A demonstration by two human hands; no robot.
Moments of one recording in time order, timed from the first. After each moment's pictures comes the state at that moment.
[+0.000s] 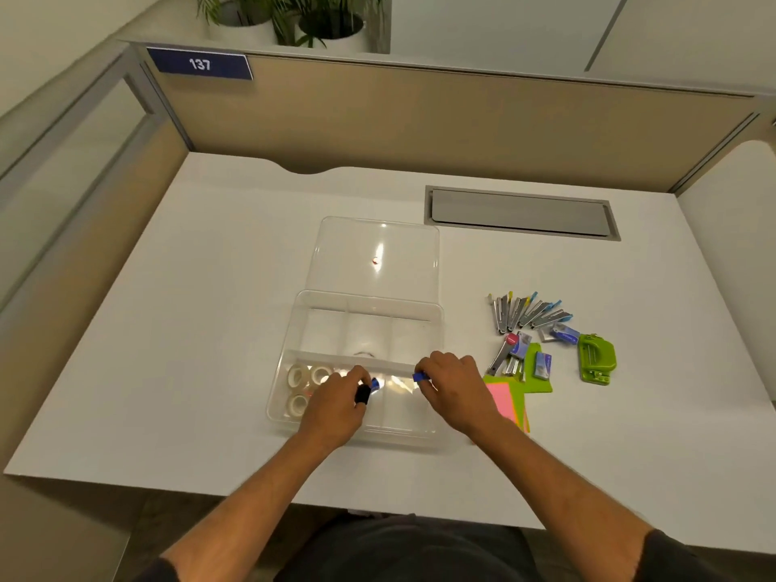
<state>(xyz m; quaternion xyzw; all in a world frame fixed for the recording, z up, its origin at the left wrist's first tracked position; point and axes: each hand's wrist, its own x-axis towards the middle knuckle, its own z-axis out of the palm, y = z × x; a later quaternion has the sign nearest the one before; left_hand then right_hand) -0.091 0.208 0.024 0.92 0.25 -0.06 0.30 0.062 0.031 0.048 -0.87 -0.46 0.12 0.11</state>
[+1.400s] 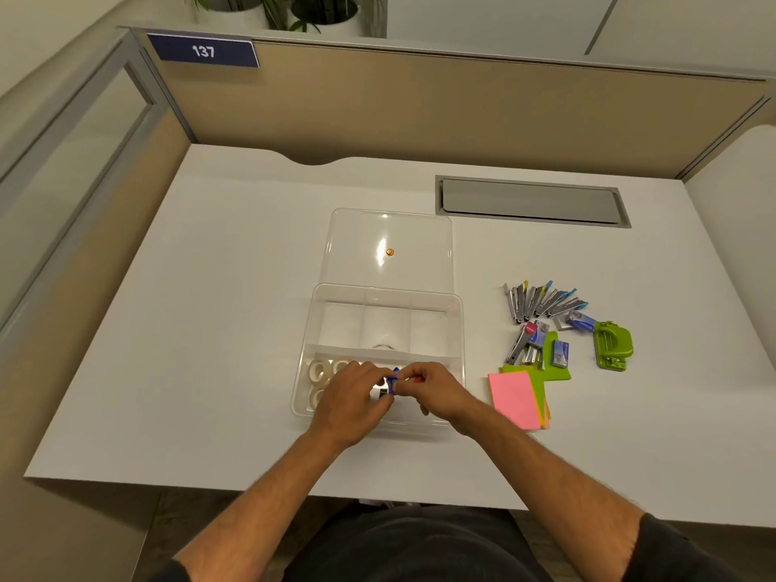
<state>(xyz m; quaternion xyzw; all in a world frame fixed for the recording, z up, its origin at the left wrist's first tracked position) -0.111 0.226 0.032 0.94 0.13 0.05 0.31 0.012 0.086 0.056 -0.75 -0.12 0.48 0.44</state>
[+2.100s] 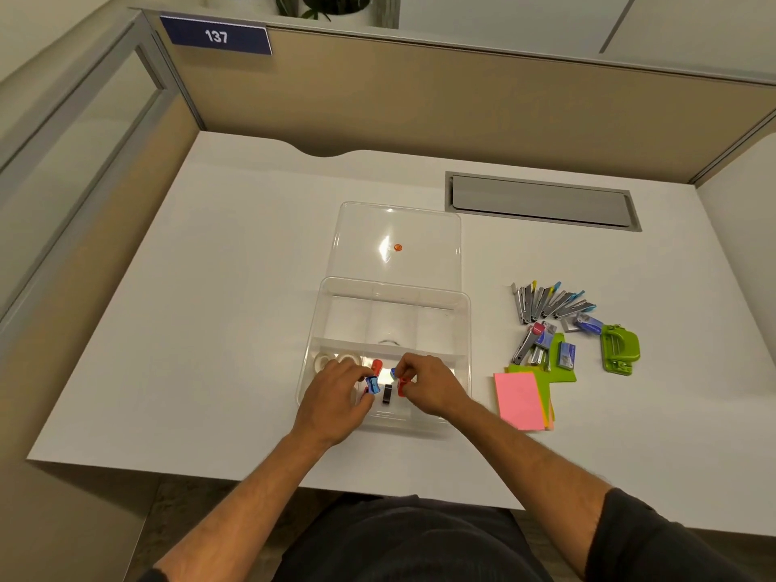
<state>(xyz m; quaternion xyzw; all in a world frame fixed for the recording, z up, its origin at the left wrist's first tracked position) -0.135 0.244 0.017 0.93 0.21 0.03 0.31 0.013 0.106 0.025 -0.86 -0.30 0.34 0.24</state>
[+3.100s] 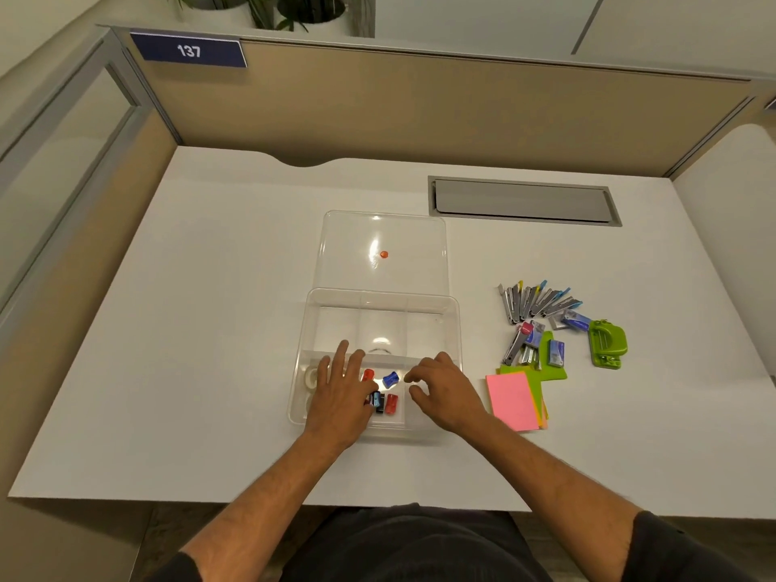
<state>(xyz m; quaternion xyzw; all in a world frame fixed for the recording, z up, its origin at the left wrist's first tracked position) -0.106 0.236 0.018 0.98 0.15 -0.06 0.10 0.021 0.073 0.029 -0.88 -0.41 0.16 0.19</state>
